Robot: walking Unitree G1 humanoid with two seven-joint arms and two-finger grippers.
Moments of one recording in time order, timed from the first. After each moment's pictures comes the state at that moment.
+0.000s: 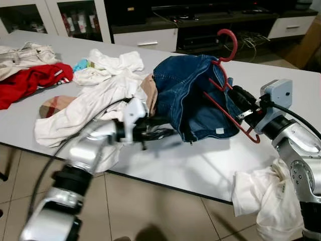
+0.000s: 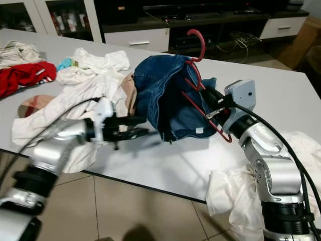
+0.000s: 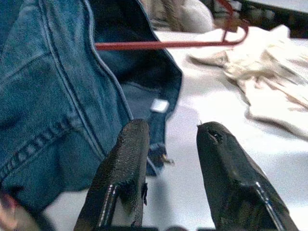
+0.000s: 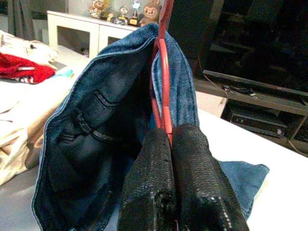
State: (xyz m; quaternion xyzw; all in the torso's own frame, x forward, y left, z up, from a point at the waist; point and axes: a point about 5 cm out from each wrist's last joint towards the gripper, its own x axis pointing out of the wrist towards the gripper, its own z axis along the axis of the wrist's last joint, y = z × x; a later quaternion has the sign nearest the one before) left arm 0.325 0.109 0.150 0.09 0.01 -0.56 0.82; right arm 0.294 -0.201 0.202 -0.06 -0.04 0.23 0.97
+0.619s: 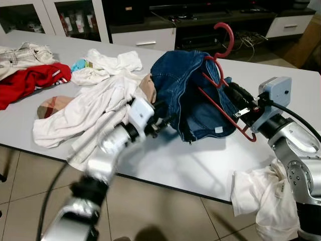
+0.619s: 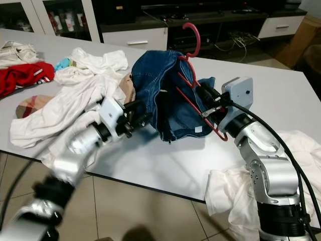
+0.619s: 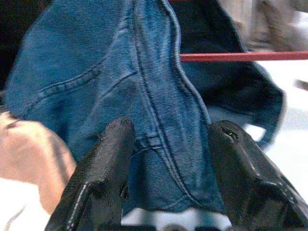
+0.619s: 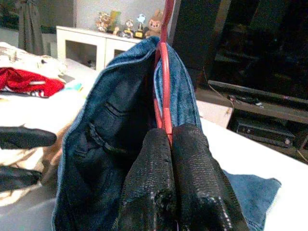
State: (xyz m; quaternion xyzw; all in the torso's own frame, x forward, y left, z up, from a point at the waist) left arm 0.327 0.091 0.137 0.10 -0.08 -0.37 0.92; right arm 0.290 -0.188 0.210 -0.05 -0.07 0.24 0.97
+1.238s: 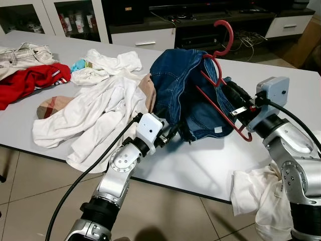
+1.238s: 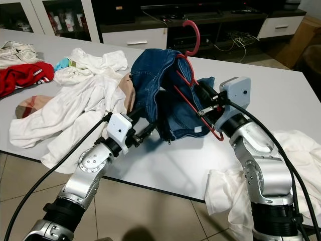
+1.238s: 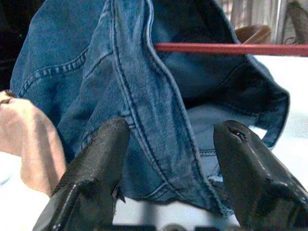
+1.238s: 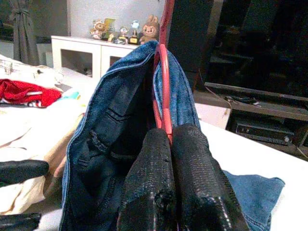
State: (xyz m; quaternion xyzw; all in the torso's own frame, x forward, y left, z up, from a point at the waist) left arm 0.305 0.072 0.119 0.09 -0.09 -0.32 0.94; right arm 0.293 -0.181 0.209 -0.03 -0.07 0.23 0.97
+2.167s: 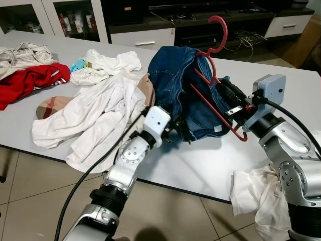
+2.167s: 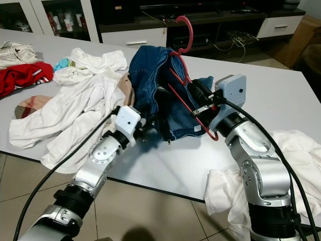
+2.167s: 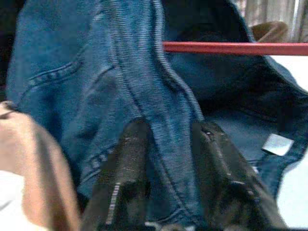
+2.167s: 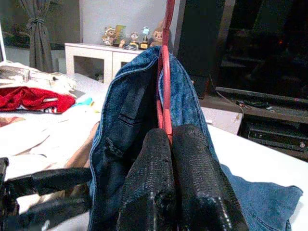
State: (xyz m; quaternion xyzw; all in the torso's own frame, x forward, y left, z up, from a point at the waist) left arm 0.324 0.062 0.124 0.10 -0.09 -0.30 0.95; right arm 0.288 -0.170 0.214 -0.02 -0.08 0.25 0.97
